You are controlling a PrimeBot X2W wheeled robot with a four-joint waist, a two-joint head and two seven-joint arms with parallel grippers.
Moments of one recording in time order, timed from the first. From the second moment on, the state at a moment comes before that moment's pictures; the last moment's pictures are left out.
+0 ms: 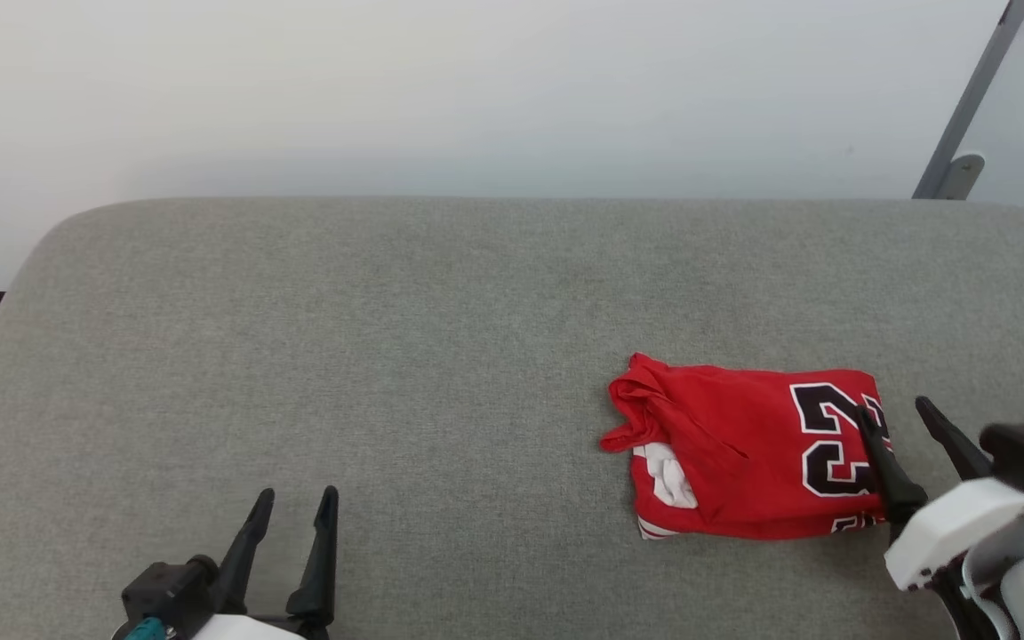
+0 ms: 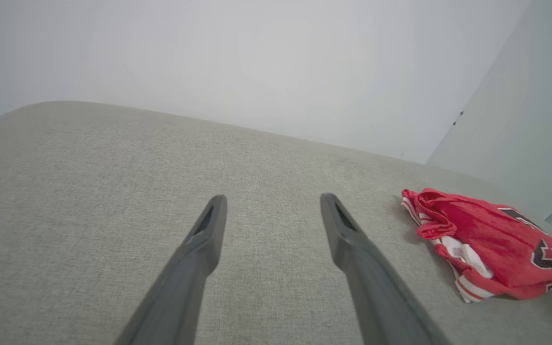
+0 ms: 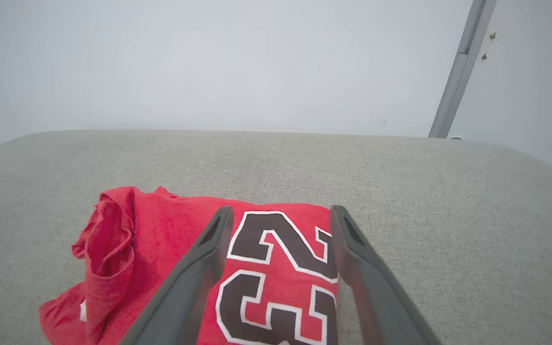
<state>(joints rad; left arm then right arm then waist) 0.05 0.15 -0.15 0.22 -0.41 -0.13 -0.26 -0.26 -0.39 0.26 0.58 0.54 0.13 -0.23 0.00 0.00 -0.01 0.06</state>
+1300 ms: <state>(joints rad) 0.16 0.15 -0.13 0.08 -0.34 -0.13 -0.26 0.18 -0.17 -0.10 0.09 0.37 0.13 -0.26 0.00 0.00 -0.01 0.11</state>
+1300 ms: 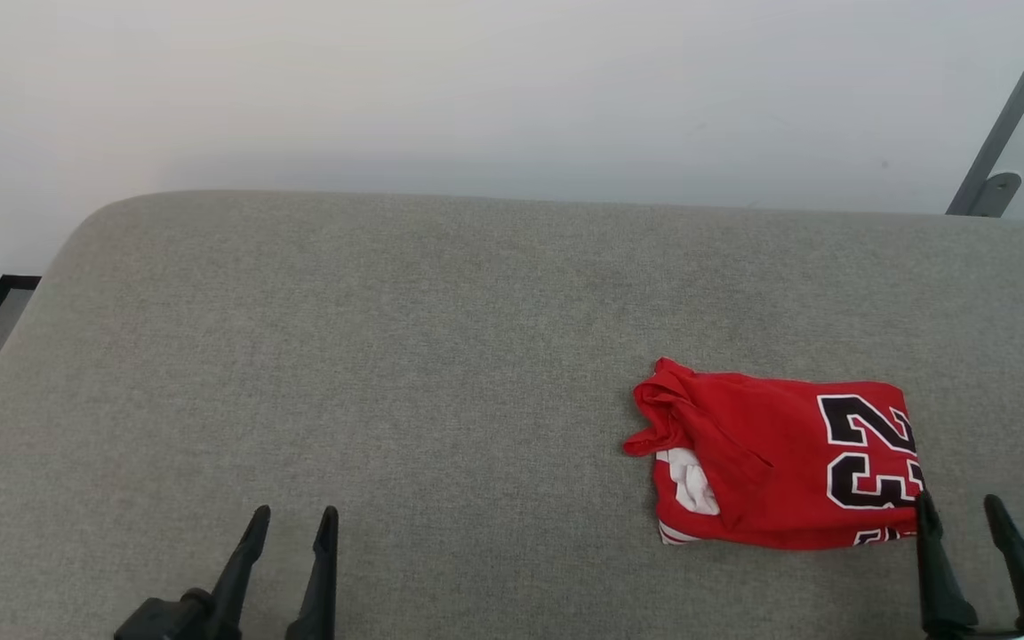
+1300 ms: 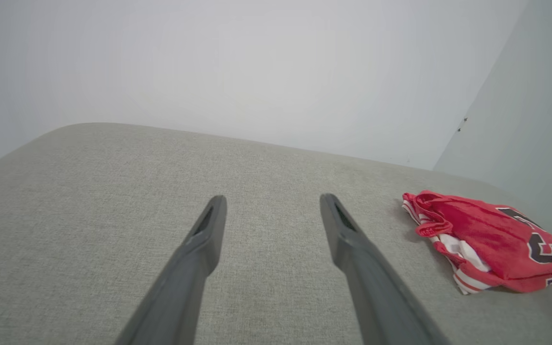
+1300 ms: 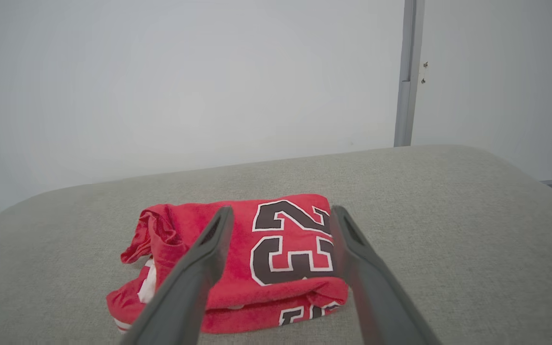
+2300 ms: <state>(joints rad) -0.06 0.06 -0.24 0.13 -0.35 -0.13 -0.26 -0.24 -0.66 0.10 0.23 0.64 0.13 0.67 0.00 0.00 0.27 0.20</state>
